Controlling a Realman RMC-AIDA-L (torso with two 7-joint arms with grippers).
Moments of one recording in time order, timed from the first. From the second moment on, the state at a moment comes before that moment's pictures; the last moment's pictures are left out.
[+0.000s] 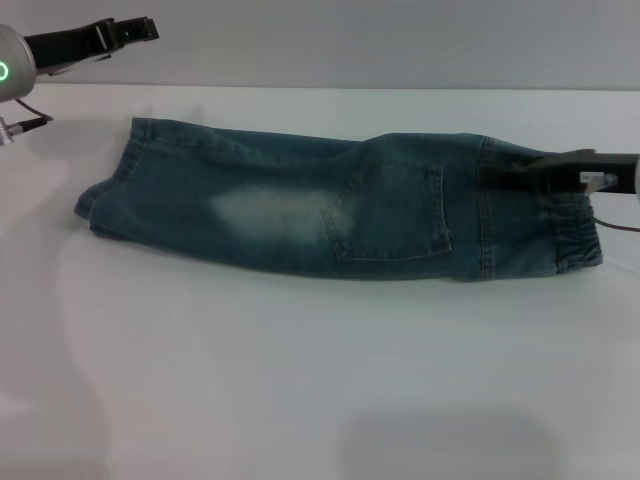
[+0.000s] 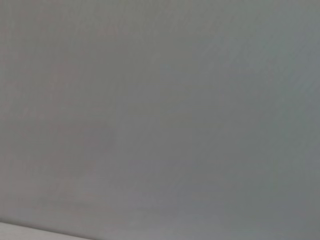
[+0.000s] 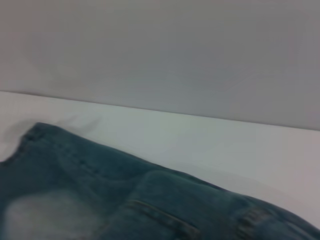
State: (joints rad) left arm -0.77 -2.01 0.69 0.65 2.13 0.80 -2.27; right arm 0.68 2.03 -0.73 -0.60 -2.17 -1.04 1.87
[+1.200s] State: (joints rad) left arm -0.72 -2.05 0.69 0.69 1.97 0.86 -2.07; right arm 0.63 1.88 -0.69 -0.72 -2.24 -1.37 2.20
